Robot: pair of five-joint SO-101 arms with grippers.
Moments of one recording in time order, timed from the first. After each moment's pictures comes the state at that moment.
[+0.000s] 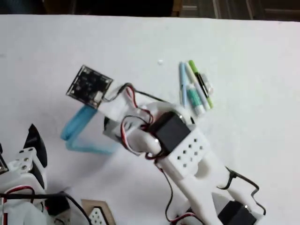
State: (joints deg) left arm -36.8 -71.3 5.7 102.2 -5.9; right arm -49.3 -19.0 1.1 83.7 22.8
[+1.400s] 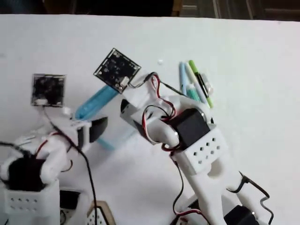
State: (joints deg) left arm -0.7 -62.5 34.1 84.8 0.0; right arm -40.2 -26.9 3.5 78.7 22.8
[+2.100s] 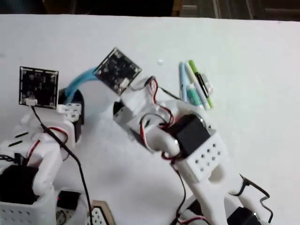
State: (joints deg) left arm -2.9 -61.8 25.2 75.0 -5.1; right arm -47.0 -31.2 3.4 78.4 15.7
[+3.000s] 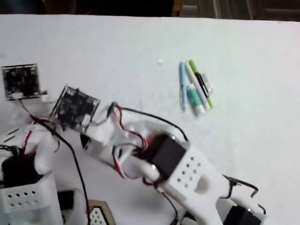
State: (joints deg) left arm -17.5 -61.6 37.3 67.5 -2.2; right arm -57.8 -27.6 3.7 74.3 15.8
